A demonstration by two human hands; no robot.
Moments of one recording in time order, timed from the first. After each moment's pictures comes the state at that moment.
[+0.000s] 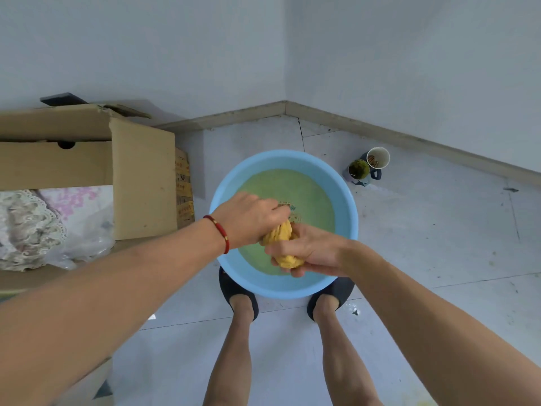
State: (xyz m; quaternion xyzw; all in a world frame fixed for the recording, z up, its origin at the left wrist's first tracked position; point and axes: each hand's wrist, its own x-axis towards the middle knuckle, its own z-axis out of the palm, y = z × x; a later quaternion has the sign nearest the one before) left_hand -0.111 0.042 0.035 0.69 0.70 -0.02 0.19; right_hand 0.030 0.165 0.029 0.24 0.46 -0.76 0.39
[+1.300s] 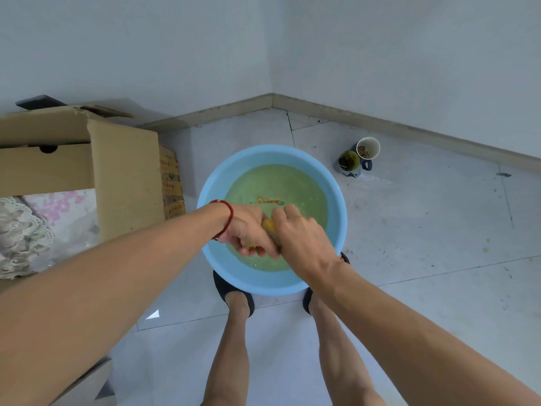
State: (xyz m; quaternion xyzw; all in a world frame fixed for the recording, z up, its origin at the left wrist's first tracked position) left_hand -0.097 0.083 0.029 0.15 0.64 0.02 0.75; right_hand 0.045 0.152 0.012 0.15 0.94 -0.27 0.17
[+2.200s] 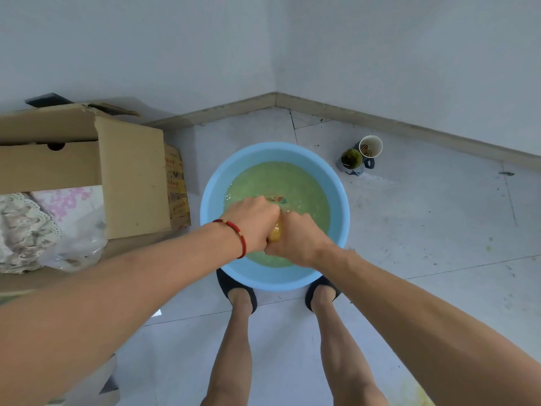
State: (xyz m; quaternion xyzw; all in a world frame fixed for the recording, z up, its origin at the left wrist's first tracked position) left_hand -0.071 0.076 0.053 0.49 0.77 -0.18 0.36; right_hand 0.030 0.156 0.037 0.24 0.80 -0.46 0.31
